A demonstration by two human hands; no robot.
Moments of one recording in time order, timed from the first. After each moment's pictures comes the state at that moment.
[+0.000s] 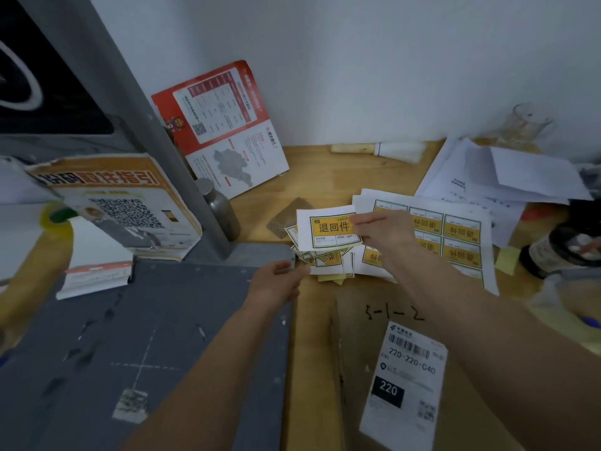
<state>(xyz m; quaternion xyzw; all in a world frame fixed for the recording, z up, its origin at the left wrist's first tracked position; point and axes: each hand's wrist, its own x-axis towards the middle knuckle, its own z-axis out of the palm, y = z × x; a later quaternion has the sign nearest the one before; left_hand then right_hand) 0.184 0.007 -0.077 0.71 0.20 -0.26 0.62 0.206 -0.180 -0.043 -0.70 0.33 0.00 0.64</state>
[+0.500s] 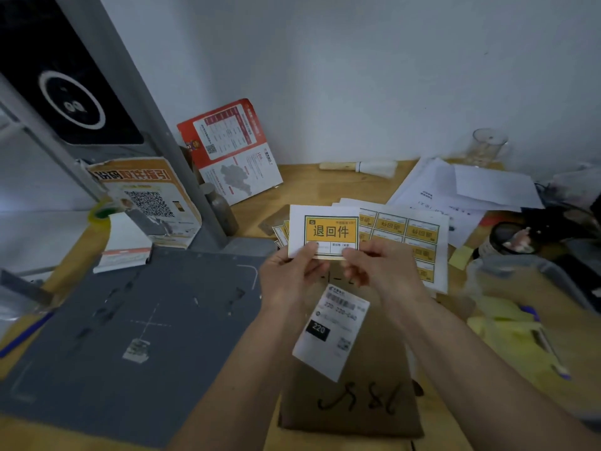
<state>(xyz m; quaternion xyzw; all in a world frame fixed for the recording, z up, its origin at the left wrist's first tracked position) 0.058 -0.088 0.016 0.56 0.20 -0.08 0.80 0.038 -0.218 0.034 -0.67 0.22 0.03 0.70</state>
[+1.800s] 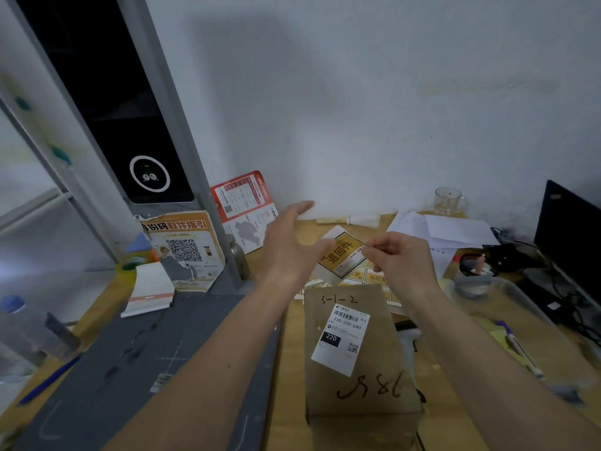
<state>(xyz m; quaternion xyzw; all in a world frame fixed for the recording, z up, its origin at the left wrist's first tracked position) 0.007 -0.050 0.141 0.86 -0.09 0.07 0.49 -0.033 -0.200 0.116 -0.73 0.14 -0.17 0.65</state>
